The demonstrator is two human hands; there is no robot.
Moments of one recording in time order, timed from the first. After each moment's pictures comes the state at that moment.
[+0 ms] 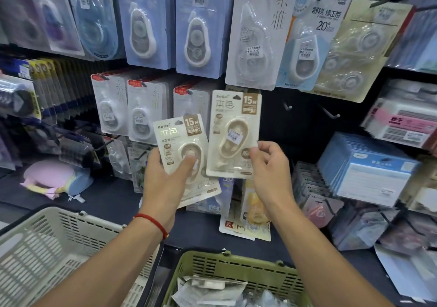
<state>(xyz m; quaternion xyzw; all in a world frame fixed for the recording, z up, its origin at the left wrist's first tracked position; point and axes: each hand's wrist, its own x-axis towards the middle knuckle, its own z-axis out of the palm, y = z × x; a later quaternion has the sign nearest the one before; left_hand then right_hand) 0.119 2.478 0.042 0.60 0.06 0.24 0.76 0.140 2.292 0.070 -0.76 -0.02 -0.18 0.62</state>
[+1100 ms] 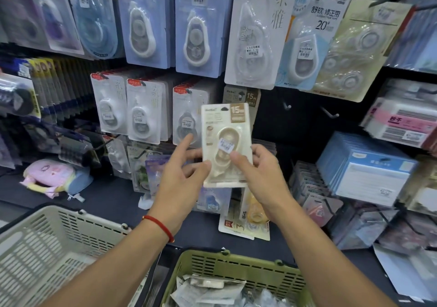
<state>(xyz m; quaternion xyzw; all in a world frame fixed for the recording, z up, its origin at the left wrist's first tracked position) 0.108 2.461 0.047 0.67 -0.04 0.17 0.72 0.138 2.290 0.067 -0.74 -0.09 -0.07 0.66</state>
